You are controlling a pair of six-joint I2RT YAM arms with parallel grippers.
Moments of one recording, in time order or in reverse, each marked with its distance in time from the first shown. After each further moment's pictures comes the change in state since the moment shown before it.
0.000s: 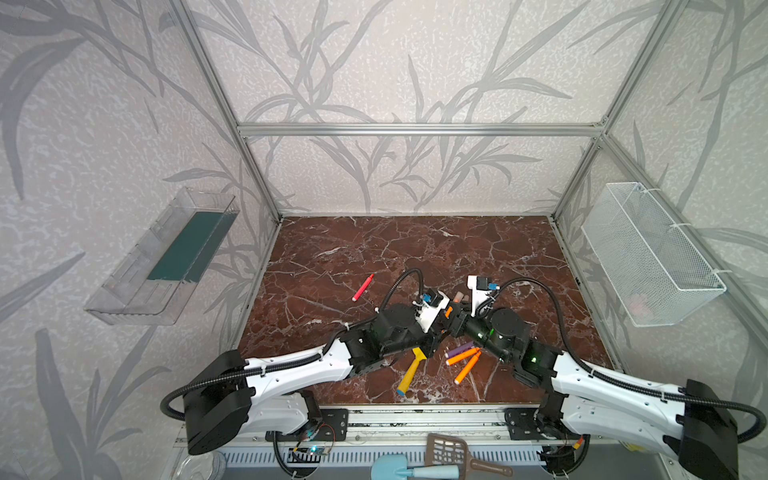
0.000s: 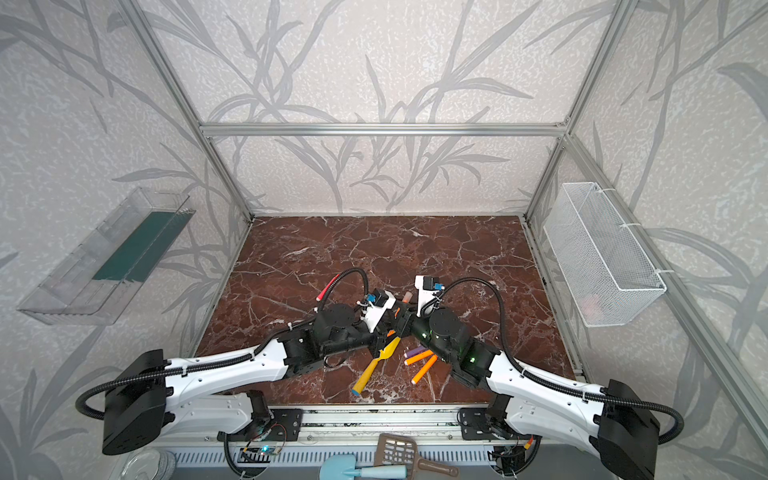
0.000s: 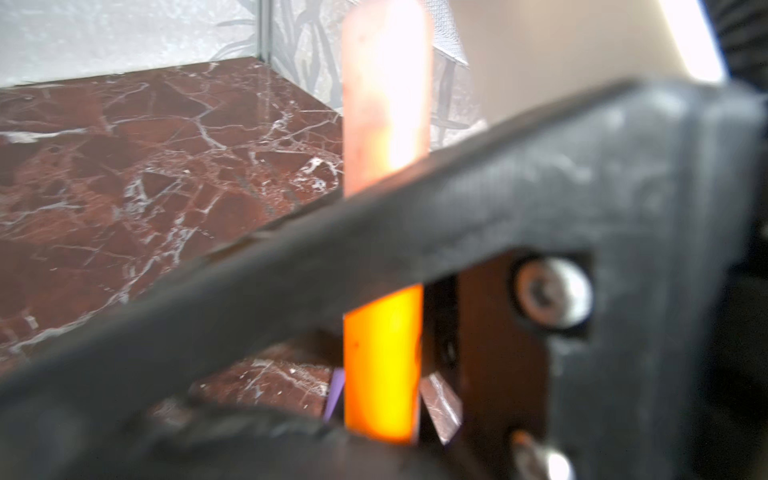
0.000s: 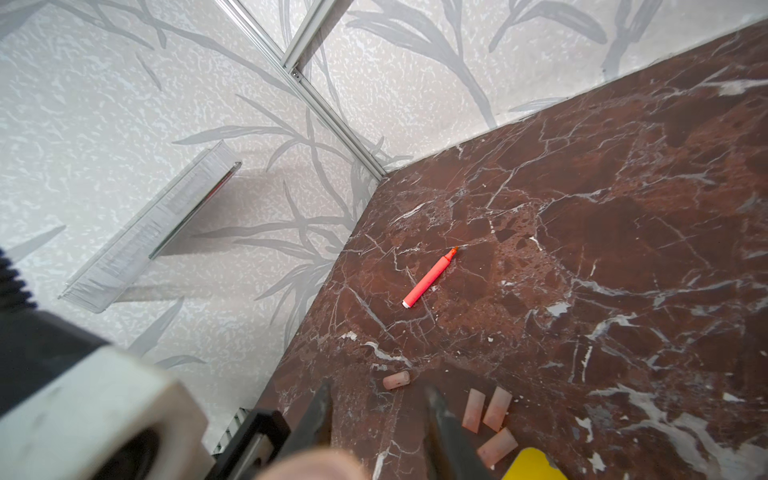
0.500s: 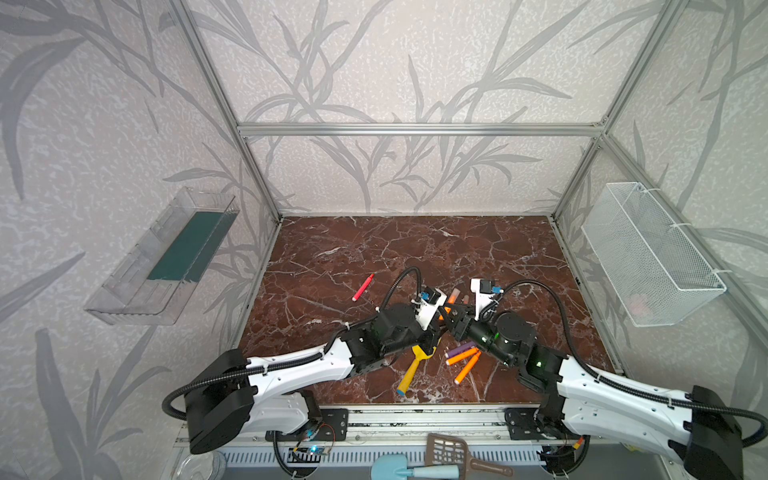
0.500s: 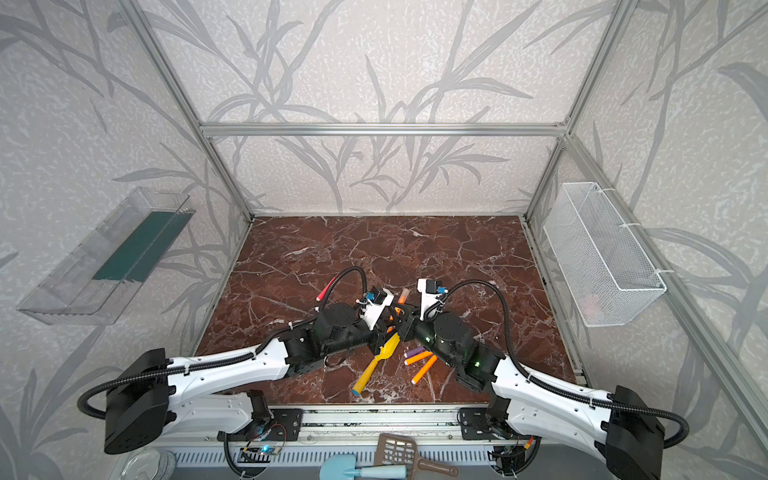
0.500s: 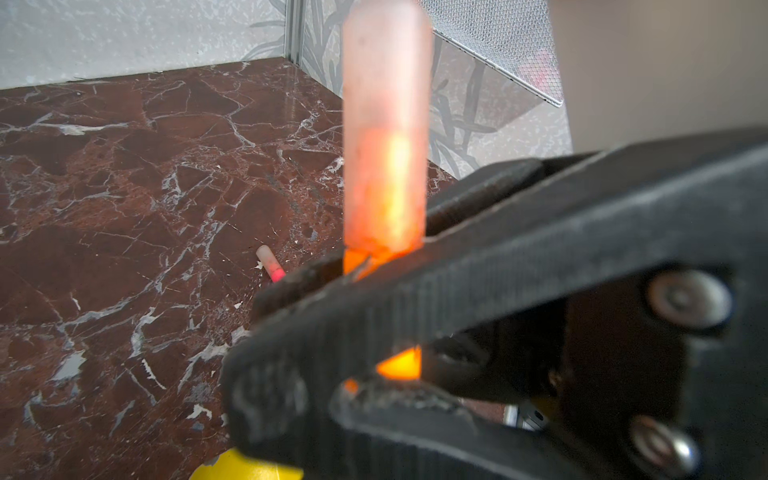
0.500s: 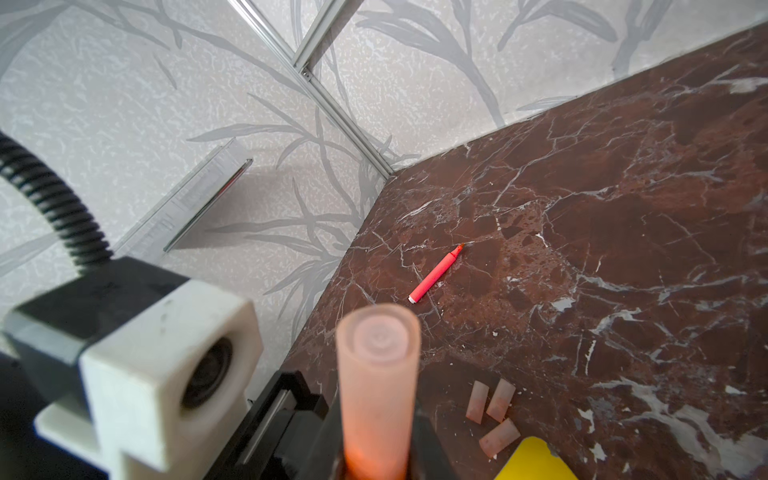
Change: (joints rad) left arm 0.003 0.009 -0.004 -0.006 -0.025 -0.004; right arm 0.002 -0.028 -0.024 0.012 -0.011 -0.006
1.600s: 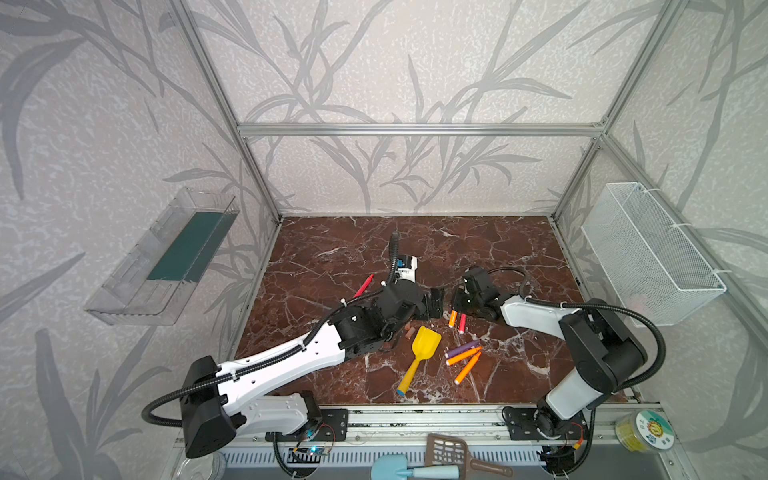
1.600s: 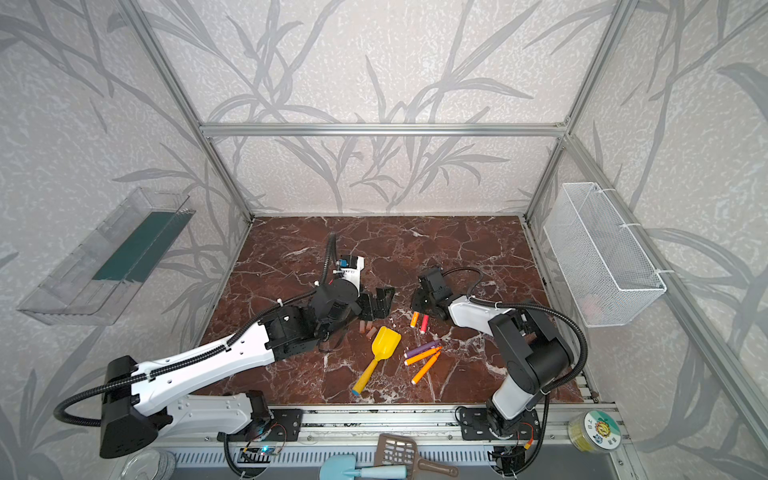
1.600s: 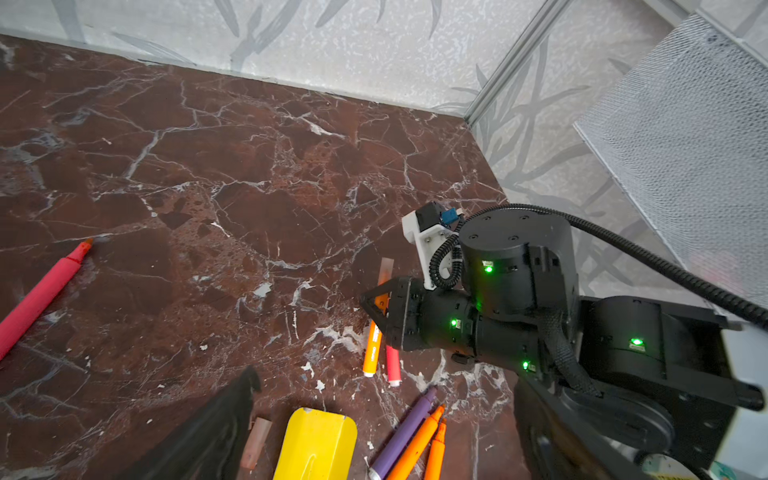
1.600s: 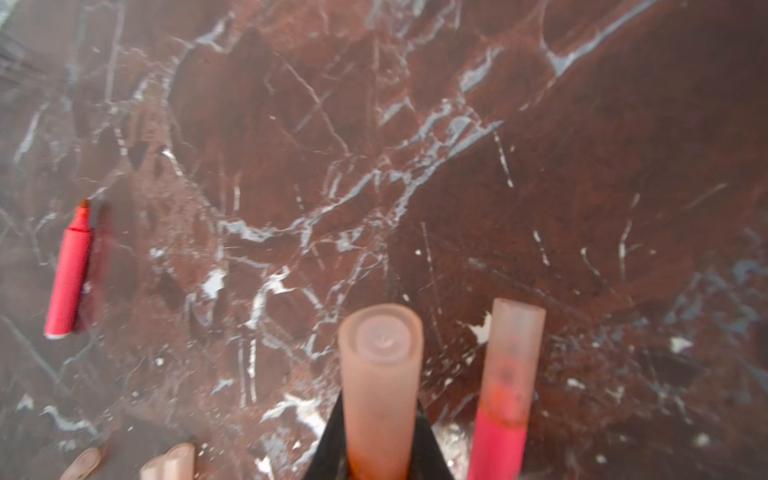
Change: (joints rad) left arm 0.016 -0.024 0.337 -0.555 -0.468 -0.404; right arm -0.454 0.737 0.337 -0.397 -0.220 -0.019
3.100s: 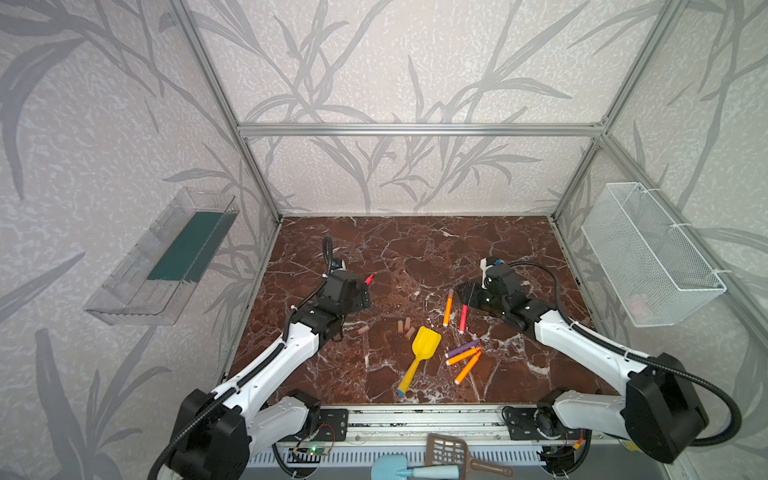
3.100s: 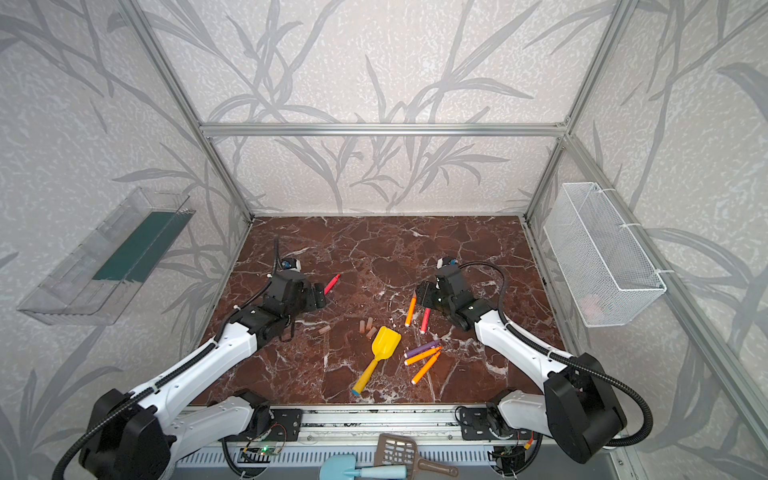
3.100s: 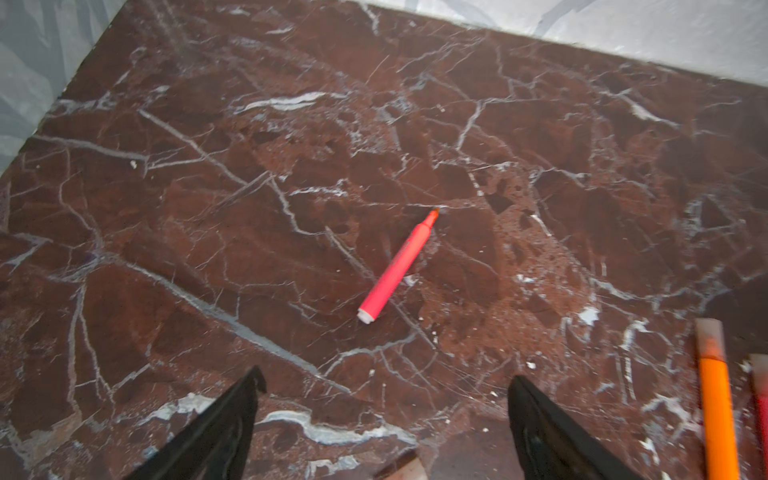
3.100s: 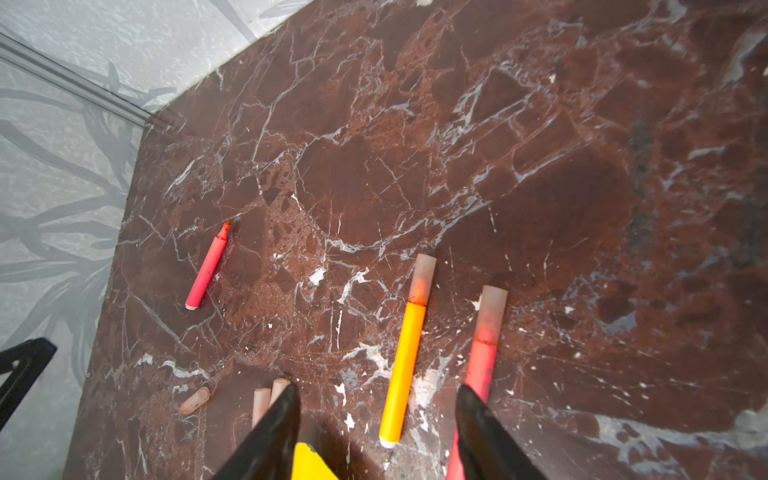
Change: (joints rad) left arm 0.637 -0.095 -0.315 -0.025 0.094 0.251; right arm -0.009 -0.431 -0.080 -0.121 0.048 -0.065
